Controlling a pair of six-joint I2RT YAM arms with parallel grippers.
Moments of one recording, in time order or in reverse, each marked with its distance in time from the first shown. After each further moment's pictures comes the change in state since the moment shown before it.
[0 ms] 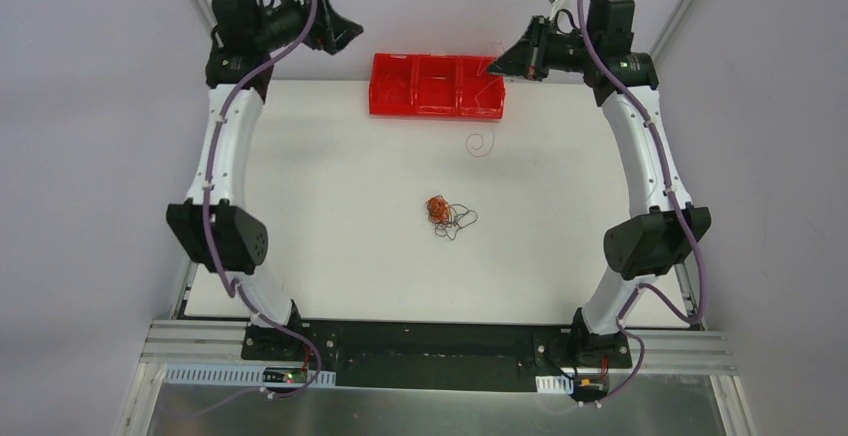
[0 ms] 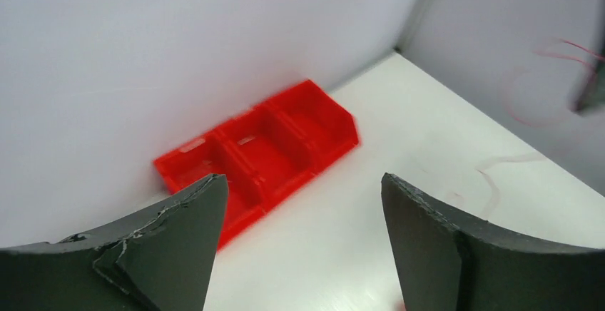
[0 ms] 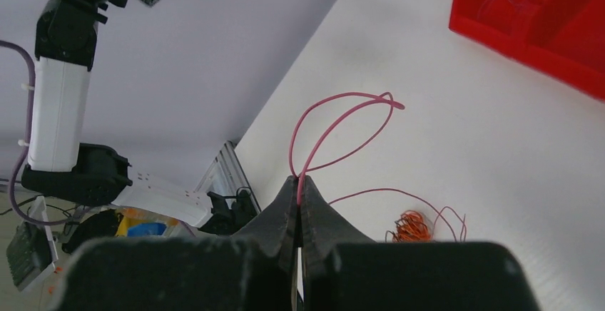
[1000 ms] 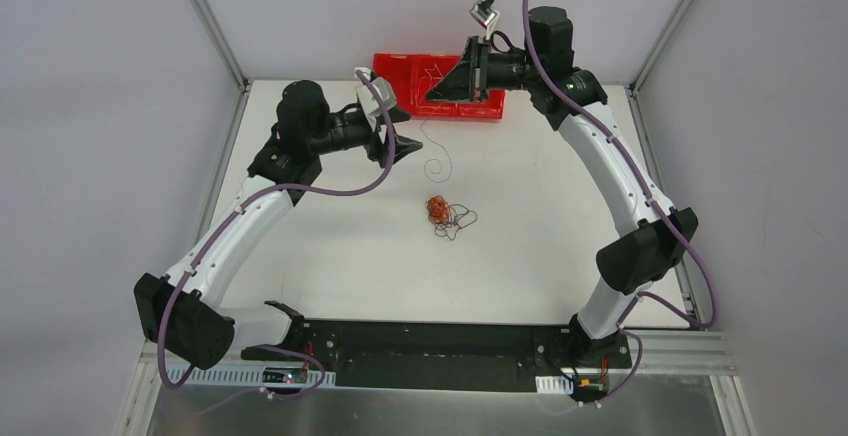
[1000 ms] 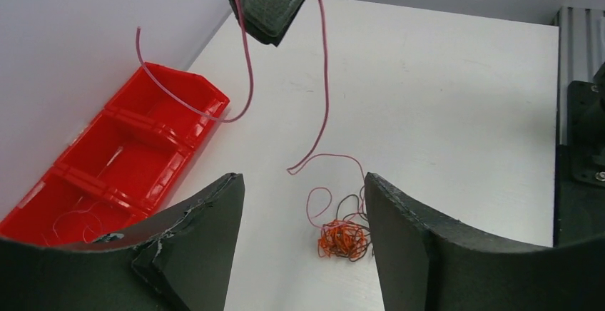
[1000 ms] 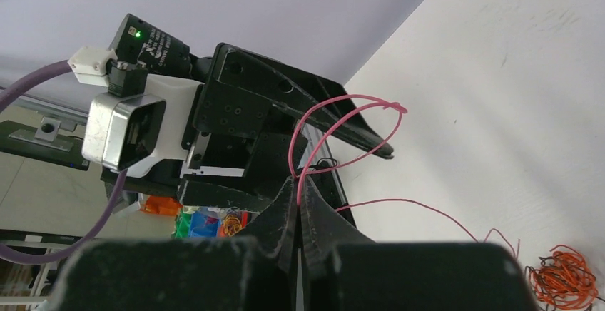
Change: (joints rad) left arm -0.360 -0.580 -0.813 0.164 0.063 0.306; right arm 0.291 -0.051 -0.118 0.260 -0.016 0.273
